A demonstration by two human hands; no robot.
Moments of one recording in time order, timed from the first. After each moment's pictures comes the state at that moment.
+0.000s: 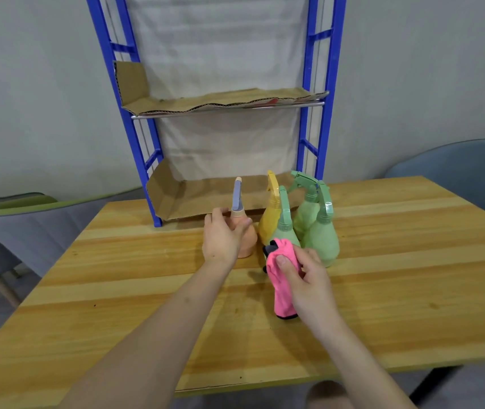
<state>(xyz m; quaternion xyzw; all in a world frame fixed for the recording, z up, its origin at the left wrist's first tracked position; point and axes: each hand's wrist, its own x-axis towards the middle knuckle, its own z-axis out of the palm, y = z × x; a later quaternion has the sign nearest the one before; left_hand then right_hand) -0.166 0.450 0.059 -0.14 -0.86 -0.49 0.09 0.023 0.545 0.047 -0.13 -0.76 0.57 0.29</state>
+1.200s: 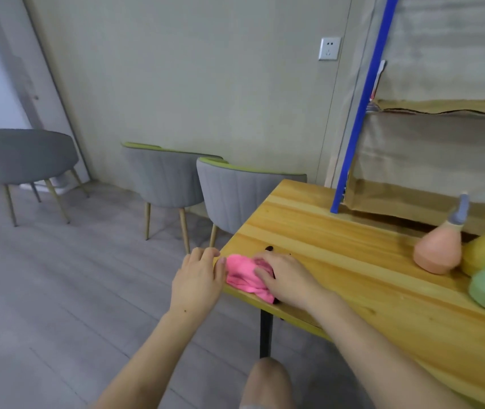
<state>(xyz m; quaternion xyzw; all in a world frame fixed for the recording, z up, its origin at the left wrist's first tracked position) -0.053 0.004 0.021 0.04 -0.95 -0.26 0.18 -0.086 0.214 0.044 0.22 -0.95 0.23 0.01</state>
